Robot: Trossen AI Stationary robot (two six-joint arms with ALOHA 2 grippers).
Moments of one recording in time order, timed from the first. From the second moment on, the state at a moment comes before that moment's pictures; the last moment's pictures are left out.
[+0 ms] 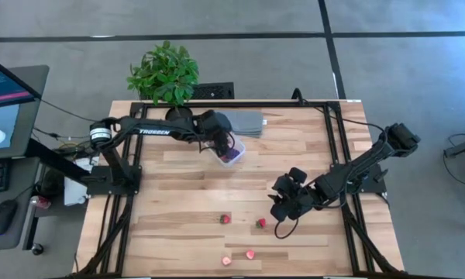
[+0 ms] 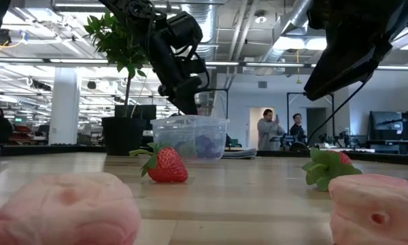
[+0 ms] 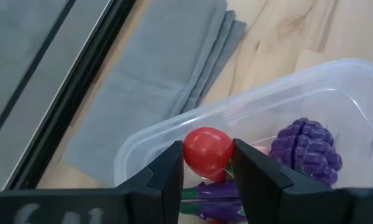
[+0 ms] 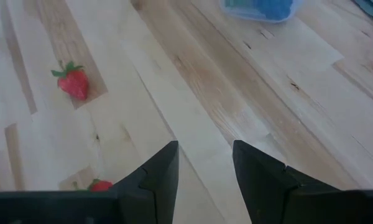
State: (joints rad) left arm 0.29 1.74 1.18 -0.34 -0.25 0.03; right arm 0.54 1.43 0.83 -0.46 0.55 0.90
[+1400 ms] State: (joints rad) left arm 0.23 1.55 1.34 -0.41 -0.13 0.14; right arm 0.54 1.43 0.83 -0.47 0.55 0.92
